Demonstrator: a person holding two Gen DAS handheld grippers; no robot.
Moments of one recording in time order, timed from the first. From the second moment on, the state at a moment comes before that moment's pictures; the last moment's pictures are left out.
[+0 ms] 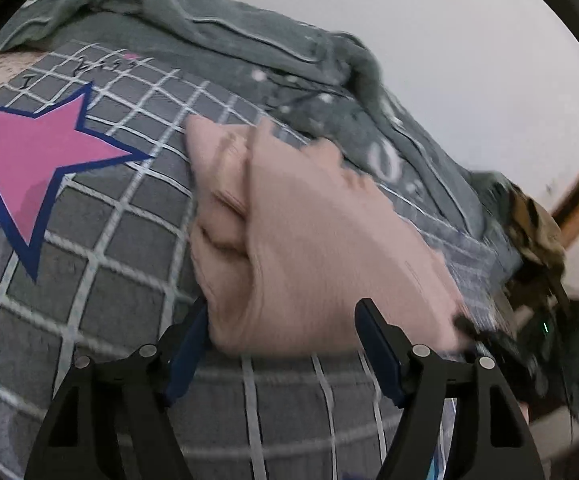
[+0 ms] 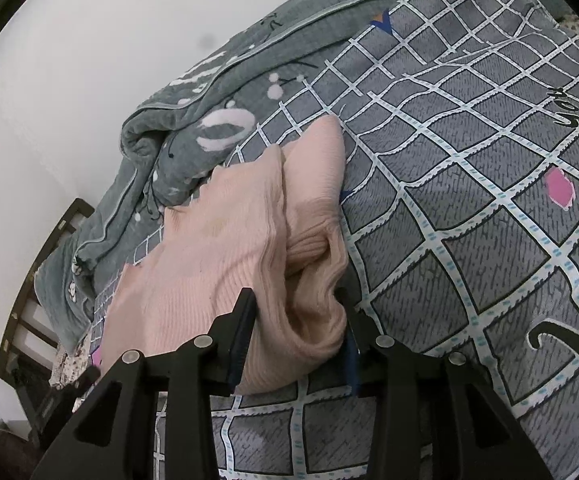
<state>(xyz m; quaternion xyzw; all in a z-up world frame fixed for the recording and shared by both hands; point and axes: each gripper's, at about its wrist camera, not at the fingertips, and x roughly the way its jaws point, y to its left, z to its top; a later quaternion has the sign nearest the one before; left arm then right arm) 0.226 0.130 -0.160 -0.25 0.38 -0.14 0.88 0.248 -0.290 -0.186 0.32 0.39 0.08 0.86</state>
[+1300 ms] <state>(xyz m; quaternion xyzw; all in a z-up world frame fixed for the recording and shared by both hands) 0.094 0.119 -0.135 -0.24 0.40 -0.08 0.88 0.086 -0.317 -0.141 0.32 0.40 0.11 0.85</state>
